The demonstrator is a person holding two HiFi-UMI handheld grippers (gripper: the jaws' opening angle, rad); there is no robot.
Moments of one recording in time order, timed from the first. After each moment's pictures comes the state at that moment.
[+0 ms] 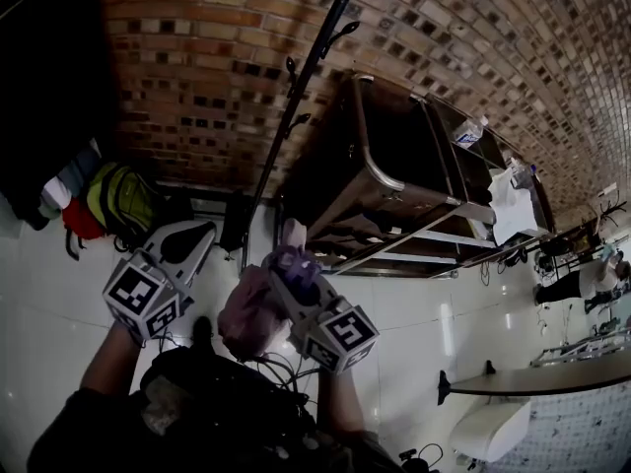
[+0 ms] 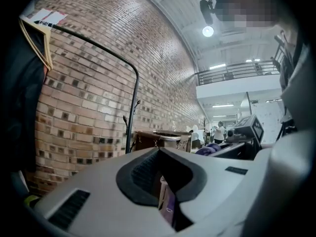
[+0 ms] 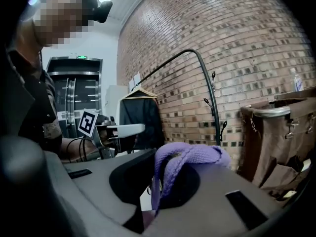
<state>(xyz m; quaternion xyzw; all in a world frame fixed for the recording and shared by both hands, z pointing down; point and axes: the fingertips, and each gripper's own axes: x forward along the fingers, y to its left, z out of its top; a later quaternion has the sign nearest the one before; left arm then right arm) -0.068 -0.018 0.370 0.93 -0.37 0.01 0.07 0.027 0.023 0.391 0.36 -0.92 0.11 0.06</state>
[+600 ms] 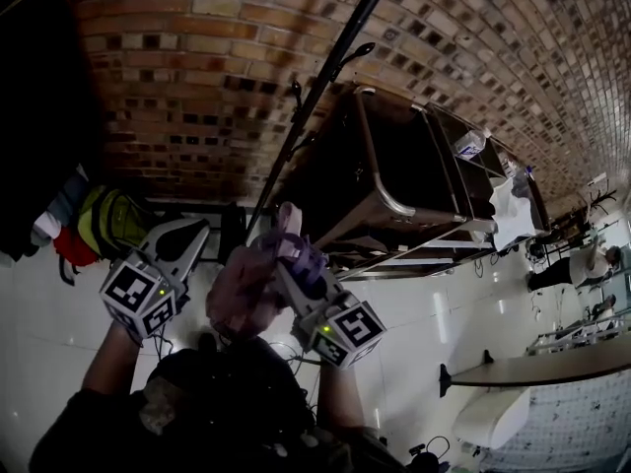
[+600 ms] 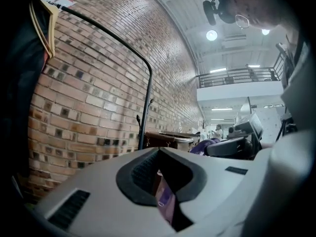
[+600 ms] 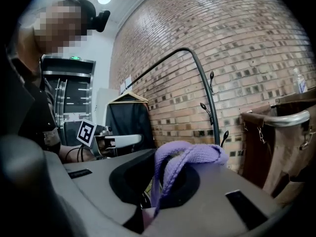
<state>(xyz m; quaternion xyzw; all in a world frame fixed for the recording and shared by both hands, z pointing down) -0.122 -0.132 0.381 0.93 -0.36 -0.01 0.09 -0.012 -0.087 0.375 0.40 -0.91 0.10 0.04</state>
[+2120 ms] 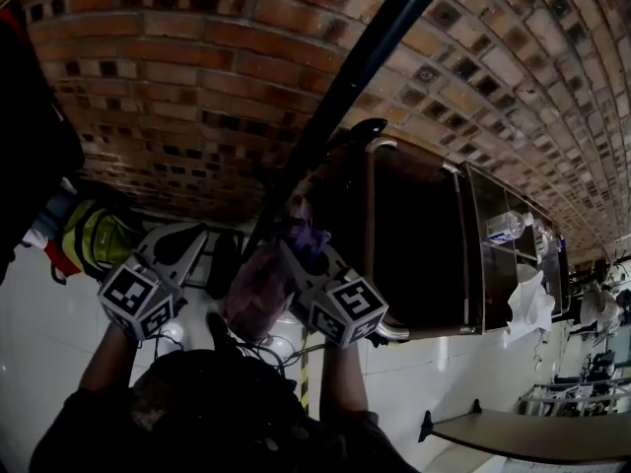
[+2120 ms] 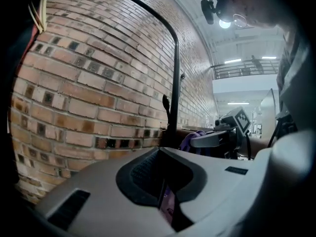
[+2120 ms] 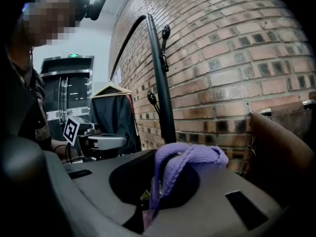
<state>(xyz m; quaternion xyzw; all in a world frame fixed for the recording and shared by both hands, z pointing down) -0.024 -0.380 0.410 0.90 -0.42 0.03 0.11 0.087 -0.396 0.402 0.33 -0.93 0.12 0.09</state>
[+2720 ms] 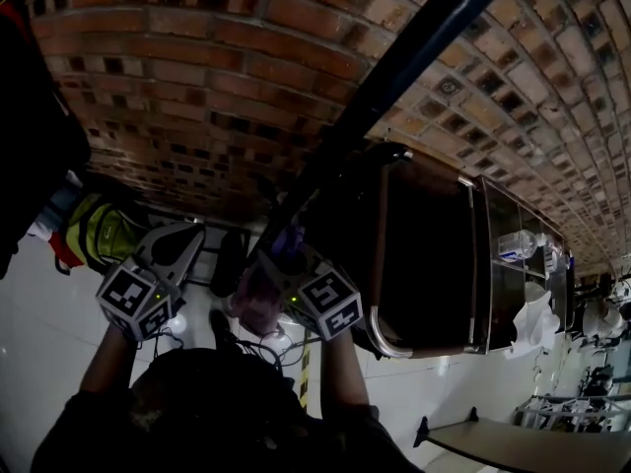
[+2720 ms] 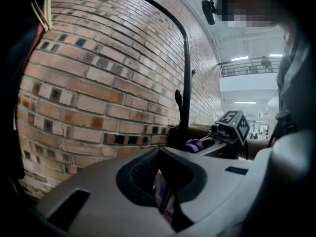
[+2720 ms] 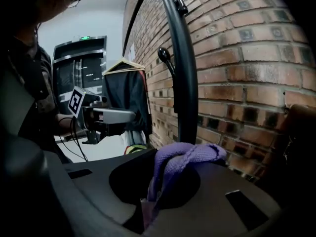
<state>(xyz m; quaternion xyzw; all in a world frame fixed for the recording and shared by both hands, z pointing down) -0.039 -0.405 0.422 0.88 -0.45 0.04 0.13 0.043 -0.410 0.461 0.23 -0.94 0.10 0.22</state>
